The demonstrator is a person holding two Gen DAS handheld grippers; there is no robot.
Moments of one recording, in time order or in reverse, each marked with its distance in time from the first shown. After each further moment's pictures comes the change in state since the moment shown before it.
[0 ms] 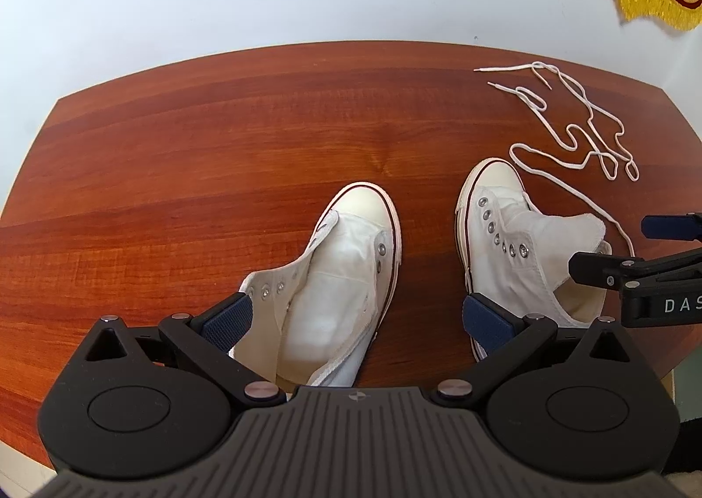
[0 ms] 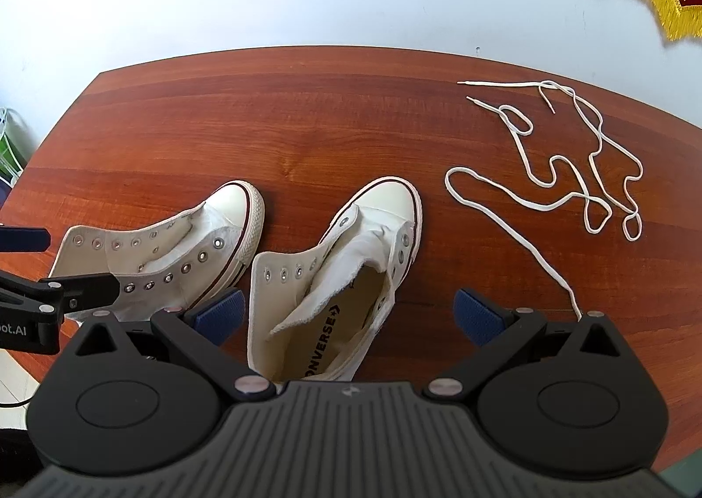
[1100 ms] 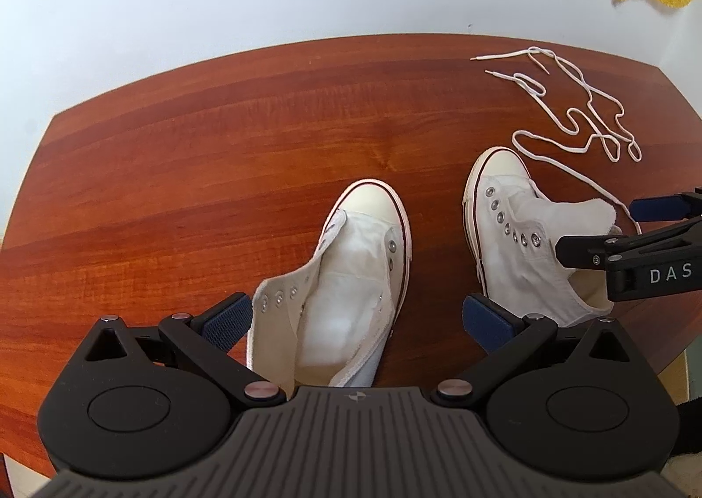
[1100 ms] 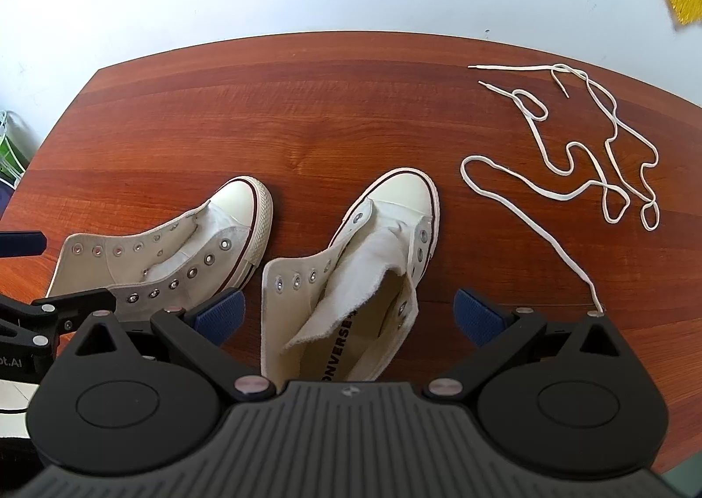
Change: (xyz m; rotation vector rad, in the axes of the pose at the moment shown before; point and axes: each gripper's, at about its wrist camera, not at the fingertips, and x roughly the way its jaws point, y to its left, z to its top) left arm 0.006 0.006 0.006 0.069 0.012 0.007; right arm 0.020 0.007 0.011 0.028 0.041 0.017
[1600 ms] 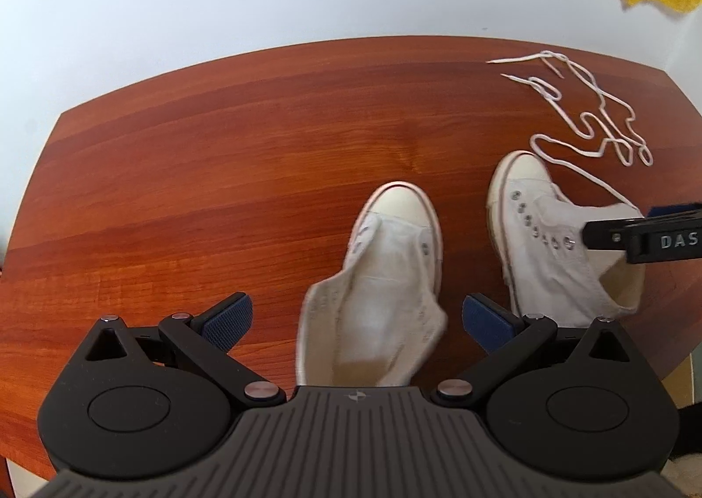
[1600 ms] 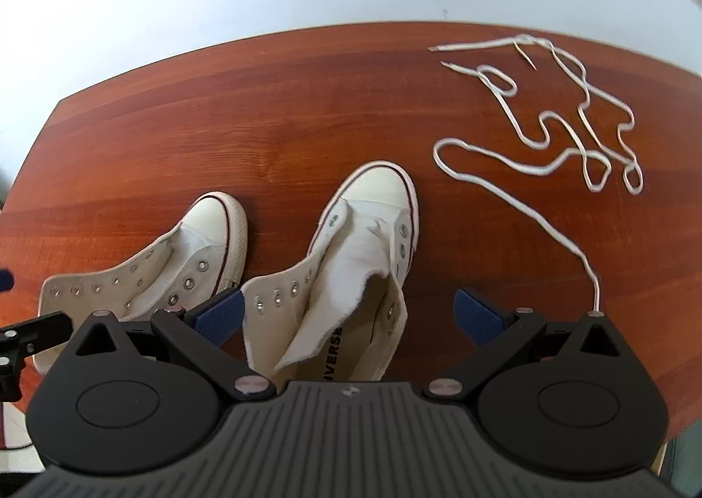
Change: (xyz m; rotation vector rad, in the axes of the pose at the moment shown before) left arm 0.006 0.038 0.000 -0.038 0.017 0.001; right arm 0.011 -0.010 0.006 0.161 0.024 -0.063
